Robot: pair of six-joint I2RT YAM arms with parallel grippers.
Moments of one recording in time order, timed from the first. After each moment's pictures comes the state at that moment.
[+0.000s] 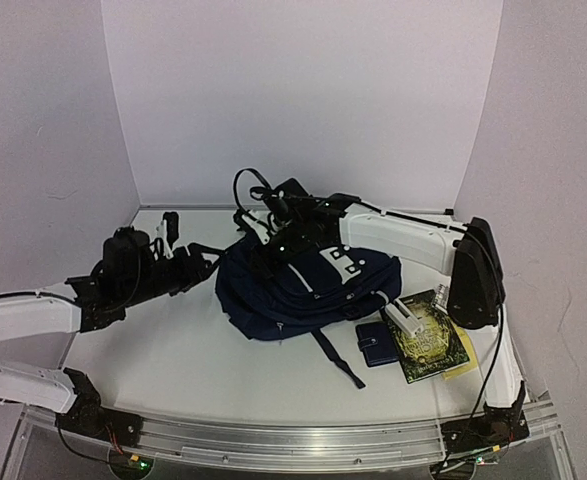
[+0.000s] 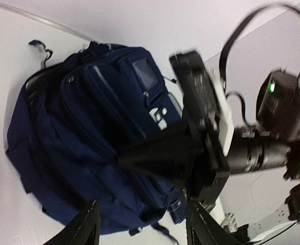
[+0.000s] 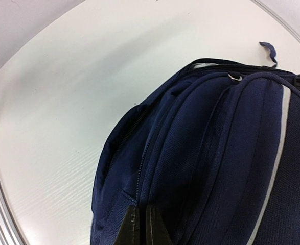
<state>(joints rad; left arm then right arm) -0.71 1.11 0.60 0.25 0.05 -0.86 0.92 2.22 2.03 -0.65 -0.16 0.01</state>
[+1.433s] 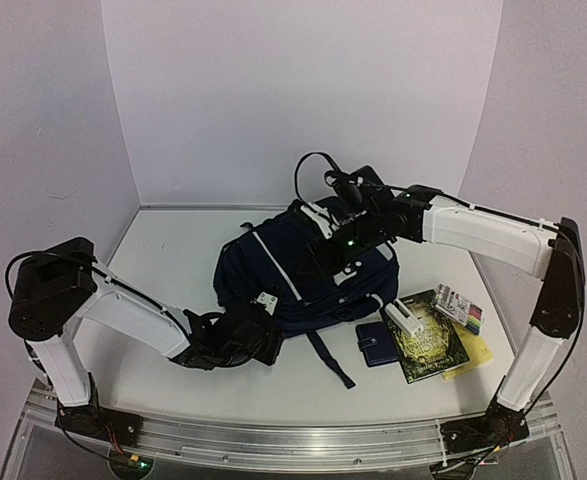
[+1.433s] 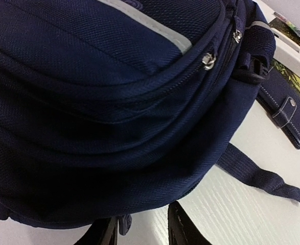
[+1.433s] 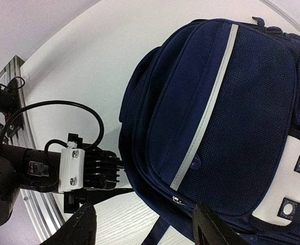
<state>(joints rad) -1.18 1.79 0.81 0.25 -0.40 -0.51 0.81 1.77 1.56 -0.64 -0.32 -0.01</state>
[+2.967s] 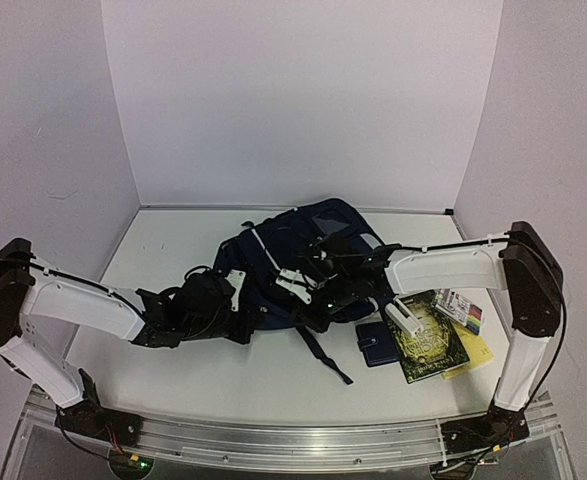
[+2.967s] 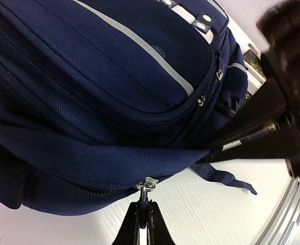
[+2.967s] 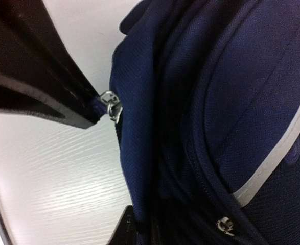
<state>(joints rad) -1.03 1.50 0.69 0.20 -0.14 -0.56 0.93 1.88 1.29 -0.35 -0.19 -0.26</state>
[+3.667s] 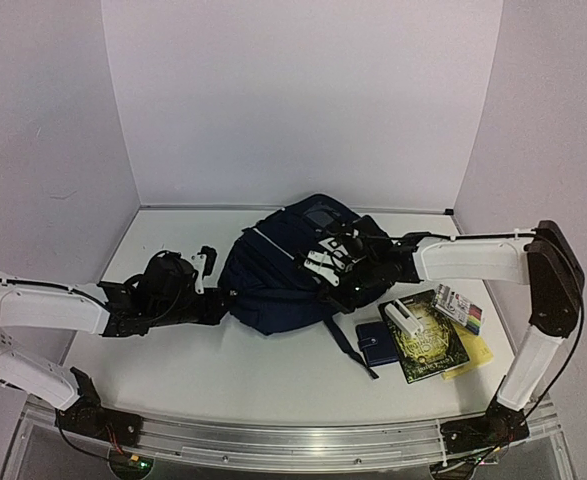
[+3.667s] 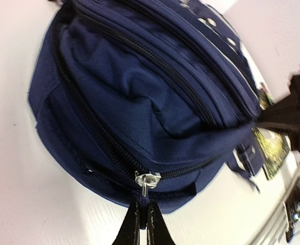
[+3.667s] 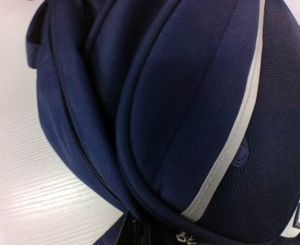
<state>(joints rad) -0.87 1.29 0.61 0.08 -0.08 -0.64 0.79 1.76 1.19 -0.34 -0.12 -0.44</state>
